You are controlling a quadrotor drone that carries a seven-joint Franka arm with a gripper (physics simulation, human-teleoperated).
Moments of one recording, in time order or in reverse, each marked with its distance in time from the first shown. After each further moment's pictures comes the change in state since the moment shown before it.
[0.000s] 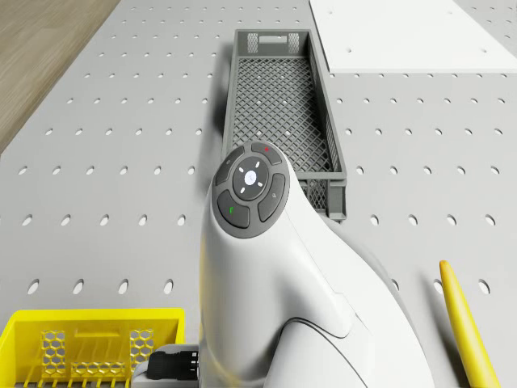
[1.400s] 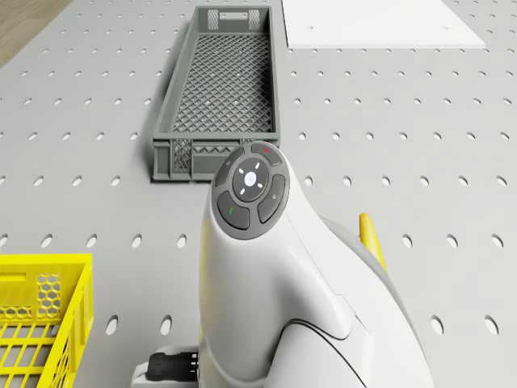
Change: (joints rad) arm -0.003 -0.004 -0.013 0.003 -0.011 0.009 0.001
